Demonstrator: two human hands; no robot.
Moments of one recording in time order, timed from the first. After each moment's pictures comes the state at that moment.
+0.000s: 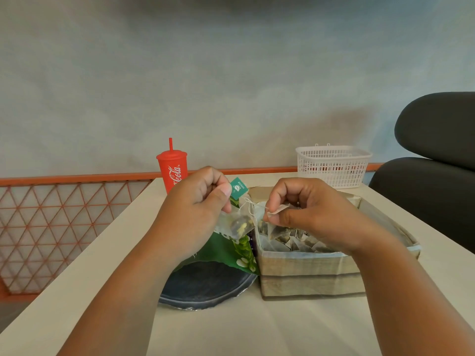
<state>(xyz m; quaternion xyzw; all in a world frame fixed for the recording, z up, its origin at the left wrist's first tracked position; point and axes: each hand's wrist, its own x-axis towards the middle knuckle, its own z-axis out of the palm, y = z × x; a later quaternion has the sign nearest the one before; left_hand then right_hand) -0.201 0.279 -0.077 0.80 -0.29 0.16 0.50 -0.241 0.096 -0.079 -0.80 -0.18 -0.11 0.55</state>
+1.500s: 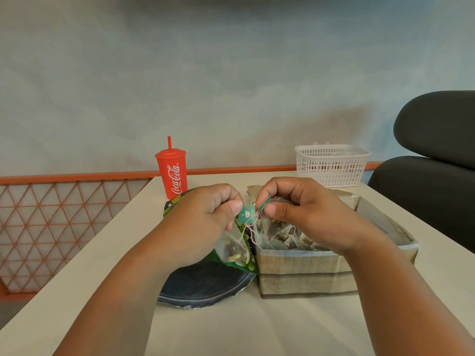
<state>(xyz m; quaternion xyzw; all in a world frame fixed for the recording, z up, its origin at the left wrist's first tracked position) -0.202 0.280 -0.082 0.85 -0.33 0.08 0.41 -0.240 0.100 -0.081 -0.79 -0.21 -0.08 0.57</state>
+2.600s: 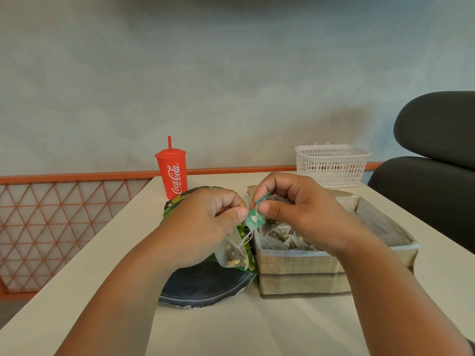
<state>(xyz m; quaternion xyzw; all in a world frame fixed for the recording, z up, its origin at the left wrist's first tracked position) -0.204 0.279 -0.080 0.86 -0.32 0.06 0.40 -0.238 0.108 -0.082 -0.78 -0.21 -0.12 0.58</state>
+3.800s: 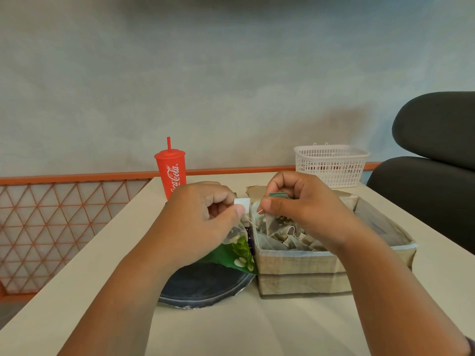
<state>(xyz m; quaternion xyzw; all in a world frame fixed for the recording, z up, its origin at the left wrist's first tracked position) -0.202 0.282 -0.084 0.83 -0.34 0.18 0.39 -0.233 0.101 -0.085 -0.77 -0.13 -0.15 0.60</state>
